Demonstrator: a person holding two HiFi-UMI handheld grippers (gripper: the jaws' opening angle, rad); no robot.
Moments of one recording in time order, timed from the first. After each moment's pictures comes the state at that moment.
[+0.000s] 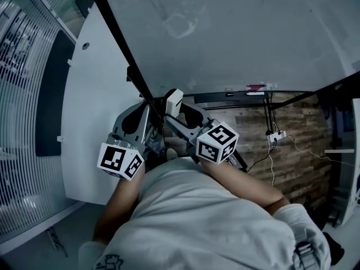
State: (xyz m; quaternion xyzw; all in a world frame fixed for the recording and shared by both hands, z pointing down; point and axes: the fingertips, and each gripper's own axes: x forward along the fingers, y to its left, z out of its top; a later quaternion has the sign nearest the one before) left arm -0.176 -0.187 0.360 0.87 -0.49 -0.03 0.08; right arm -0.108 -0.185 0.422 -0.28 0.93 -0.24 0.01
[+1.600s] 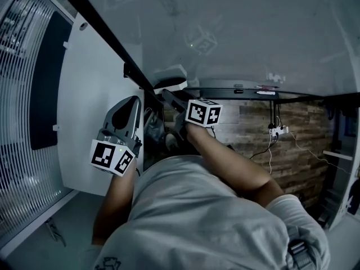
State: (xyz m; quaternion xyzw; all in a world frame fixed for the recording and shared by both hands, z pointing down) left arm -0.209 -0.235 0.410 0.84 -0.53 -0.01 0.12; right arm -0.131 -0.295 0.585 -0.31 0.83 -0.47 0.00
